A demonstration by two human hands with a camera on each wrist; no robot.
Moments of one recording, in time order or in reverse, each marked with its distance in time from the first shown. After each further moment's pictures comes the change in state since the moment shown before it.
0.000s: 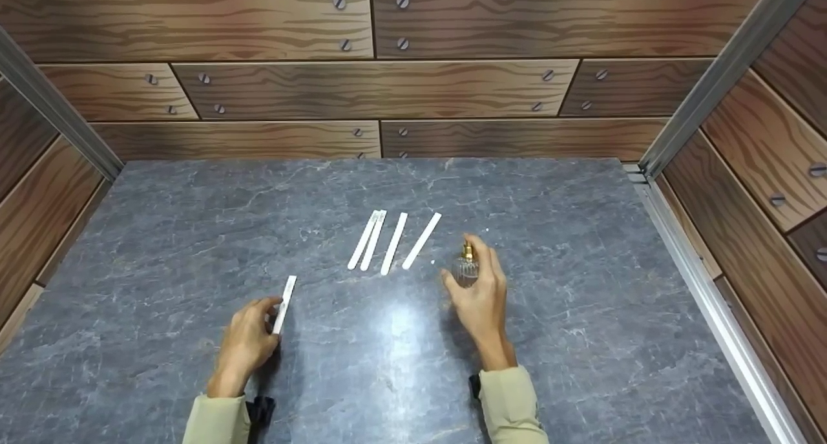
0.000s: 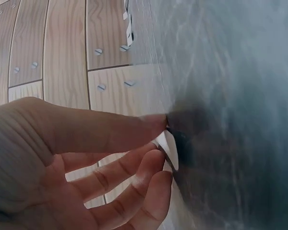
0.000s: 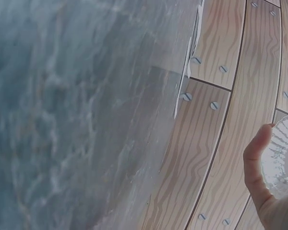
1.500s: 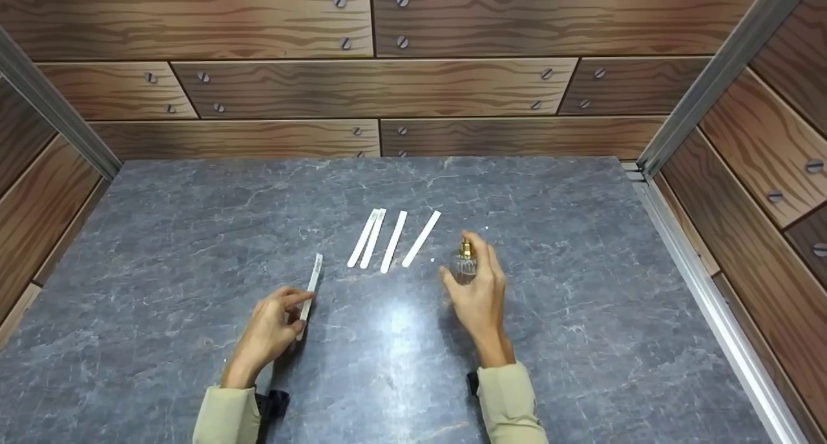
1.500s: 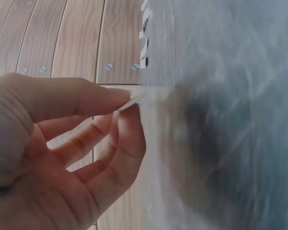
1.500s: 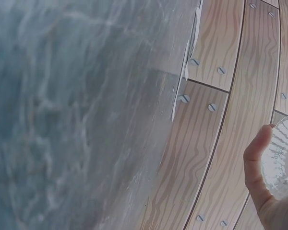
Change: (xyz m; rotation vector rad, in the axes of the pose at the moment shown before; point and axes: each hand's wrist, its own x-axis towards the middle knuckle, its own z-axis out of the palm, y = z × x) left_hand 0.015 0.006 0.017 -0.199 -0.125 0.277; right_hand -0.001 -0.003 0.002 0.023 0.003 -0.037
